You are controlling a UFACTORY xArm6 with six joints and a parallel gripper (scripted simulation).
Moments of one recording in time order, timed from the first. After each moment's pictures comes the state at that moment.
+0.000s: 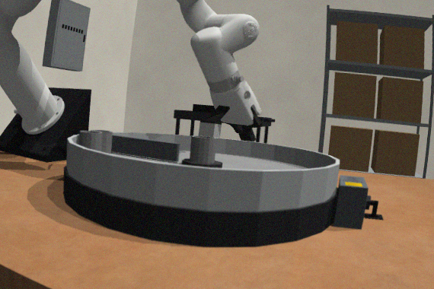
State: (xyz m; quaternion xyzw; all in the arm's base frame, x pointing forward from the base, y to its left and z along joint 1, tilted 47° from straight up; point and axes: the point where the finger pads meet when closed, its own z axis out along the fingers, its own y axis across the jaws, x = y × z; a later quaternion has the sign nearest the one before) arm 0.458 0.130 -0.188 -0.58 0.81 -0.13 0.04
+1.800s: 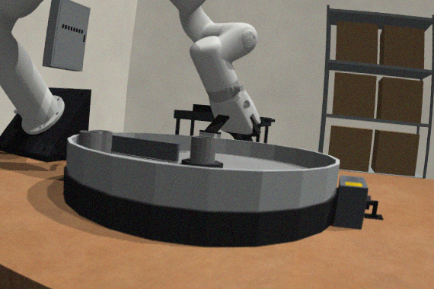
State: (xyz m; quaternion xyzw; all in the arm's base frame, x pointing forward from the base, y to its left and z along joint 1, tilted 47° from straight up) arm 0.458 0.115 -0.202 -0.58 0.81 -0.13 0.04
